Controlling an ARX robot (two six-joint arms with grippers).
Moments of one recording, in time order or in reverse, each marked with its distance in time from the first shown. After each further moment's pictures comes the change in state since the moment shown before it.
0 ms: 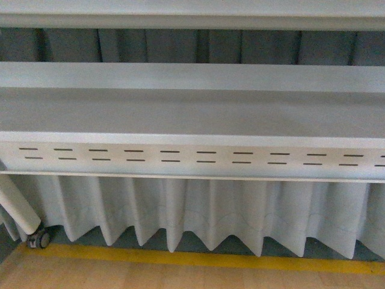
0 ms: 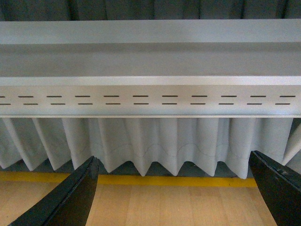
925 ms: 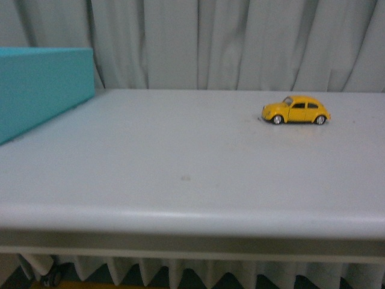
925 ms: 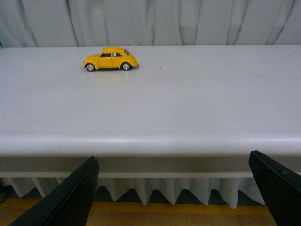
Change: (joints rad) left arm 0.000 0.000 0.000 0.001 -0.001 0.000; right arm 0.000 0.000 0.000 -0.001 0.000 0.000
